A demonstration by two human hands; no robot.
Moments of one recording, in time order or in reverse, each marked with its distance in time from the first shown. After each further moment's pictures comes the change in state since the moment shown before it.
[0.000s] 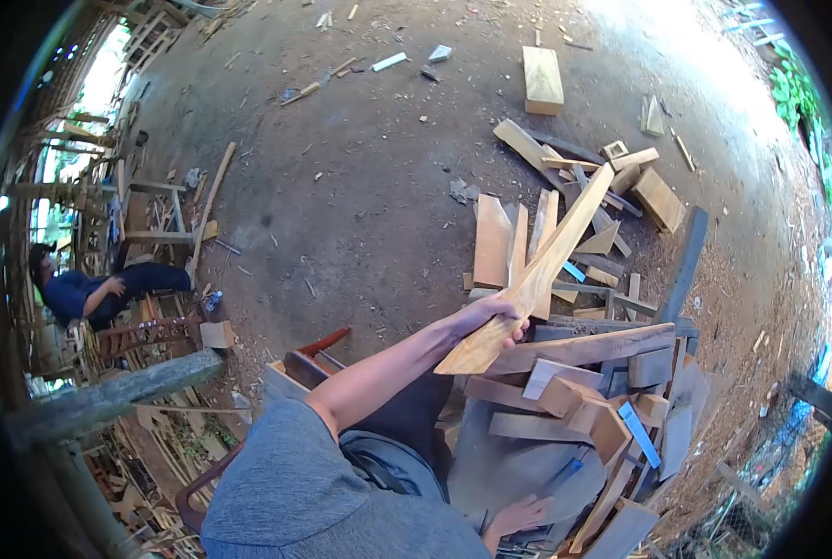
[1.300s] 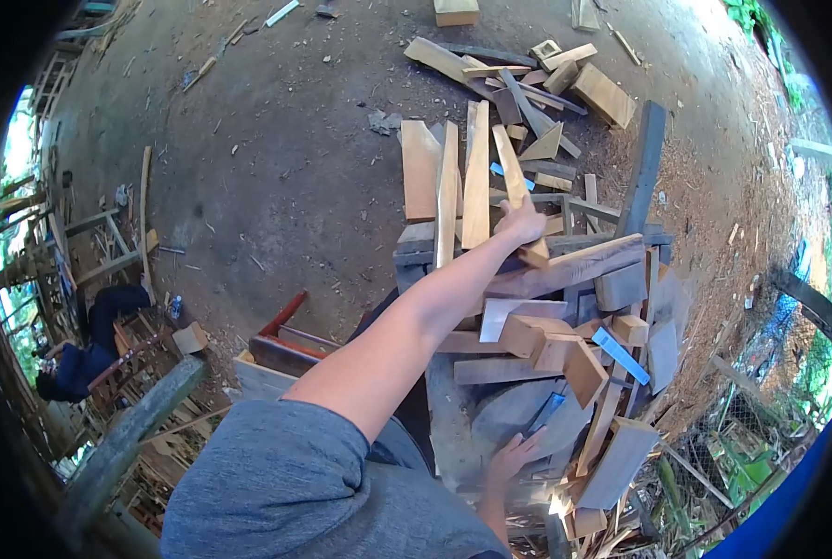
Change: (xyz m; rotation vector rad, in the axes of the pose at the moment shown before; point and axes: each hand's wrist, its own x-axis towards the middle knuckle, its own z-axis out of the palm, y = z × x) left_hand 0.224 -0.052 0.034 1.256 0.575 -0.174; right_hand 0.015 -0.029 -0.055 0.310 -0.233 -0.025
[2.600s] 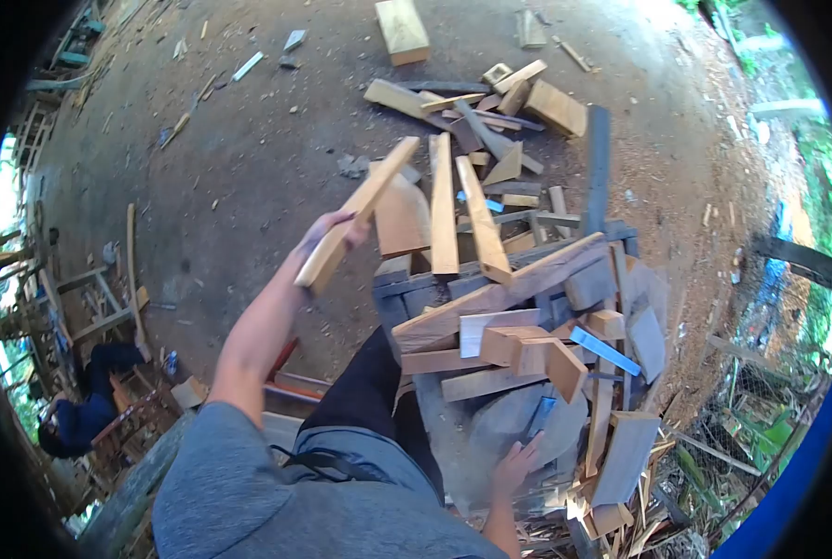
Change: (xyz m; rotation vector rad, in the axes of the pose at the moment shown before) left_hand -0.032 -0.159 -0.241 -1.363 -0.655 -0.129; right_hand 0.000 0.003 -0.002 -0.038 -0.005 0.004
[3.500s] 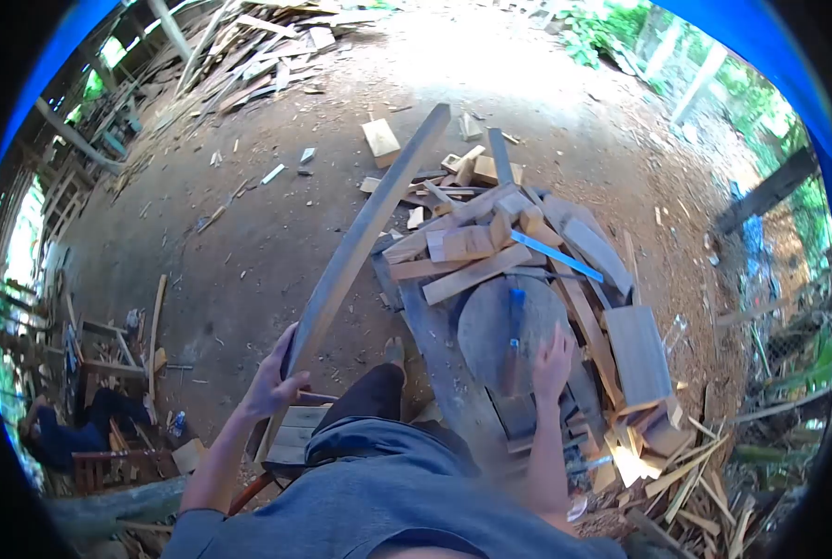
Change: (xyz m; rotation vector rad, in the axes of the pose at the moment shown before) left_hand -0.393 -0.420 0.040 1.523 0.266 0.816; right_hand -0.011 0.084 -0.058 0.523 0.474 -0.518
